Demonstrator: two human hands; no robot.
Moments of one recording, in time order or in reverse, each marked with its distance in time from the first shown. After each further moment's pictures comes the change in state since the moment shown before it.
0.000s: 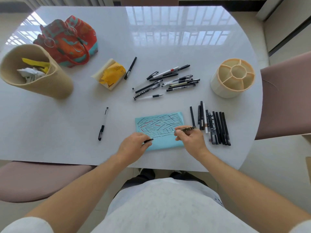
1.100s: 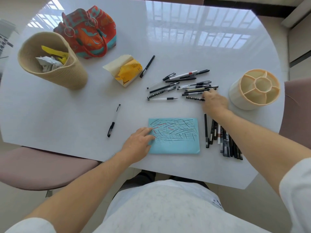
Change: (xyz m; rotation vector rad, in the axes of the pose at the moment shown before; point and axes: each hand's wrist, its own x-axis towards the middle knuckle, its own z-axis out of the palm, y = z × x) left_hand 0.006 -0.024 -0.006 0.124 -0.091 -0.035; right_hand 0.183 -0.062 -0.031 -1.348 0.010 -0.261
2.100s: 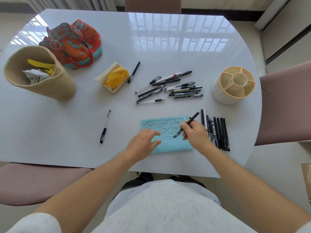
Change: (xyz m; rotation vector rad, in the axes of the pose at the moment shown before) left_hand 0.017 0.045 -0.009 -0.199 0.054 0.041; right_hand -0.150 -0.045 0.020 1.209 -0.066 0.280
